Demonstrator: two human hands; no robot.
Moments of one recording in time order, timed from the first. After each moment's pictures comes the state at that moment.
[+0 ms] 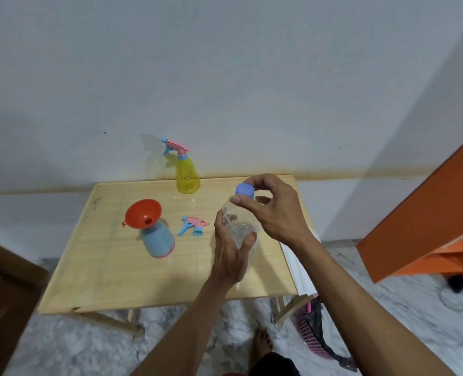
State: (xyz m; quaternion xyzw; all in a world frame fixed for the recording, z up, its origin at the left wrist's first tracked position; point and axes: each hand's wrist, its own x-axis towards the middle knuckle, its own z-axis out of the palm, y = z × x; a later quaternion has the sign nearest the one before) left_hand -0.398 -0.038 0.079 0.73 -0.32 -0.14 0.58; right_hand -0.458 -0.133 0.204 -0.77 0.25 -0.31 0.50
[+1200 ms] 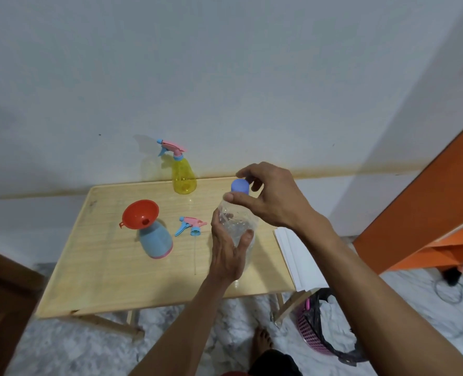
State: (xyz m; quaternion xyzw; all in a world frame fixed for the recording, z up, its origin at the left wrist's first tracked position) left_hand -0.398 -0.040 0.077 0.73 -0.31 -0.14 0.59; right_hand -0.459 -0.147 0.237 -0.91 0.20 -0.21 0.29
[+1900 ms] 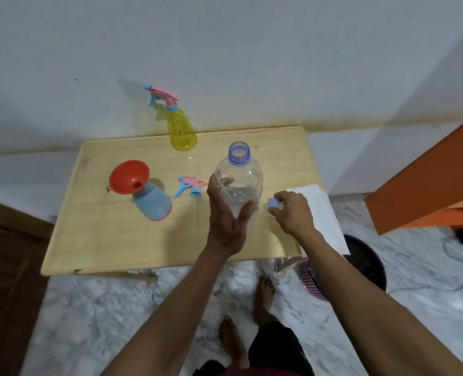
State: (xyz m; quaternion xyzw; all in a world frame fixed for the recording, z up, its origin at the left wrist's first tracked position) left_hand -0.393 -0.043 0.062 0.72 -0.32 -0.14 0.60; right_hand -0.487 -0.194 0.029 -0.84 0.43 -0.03 0.32
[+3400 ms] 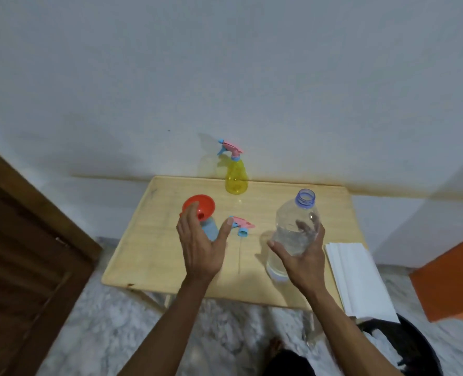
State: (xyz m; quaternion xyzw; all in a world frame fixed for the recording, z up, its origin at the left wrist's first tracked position) left_hand -0.309 0.066 0.105 0.84 -0.19 0.12 0.50; right_hand -0.451 -0.090 0.084 -0.73 0.32 -0.33 0.51
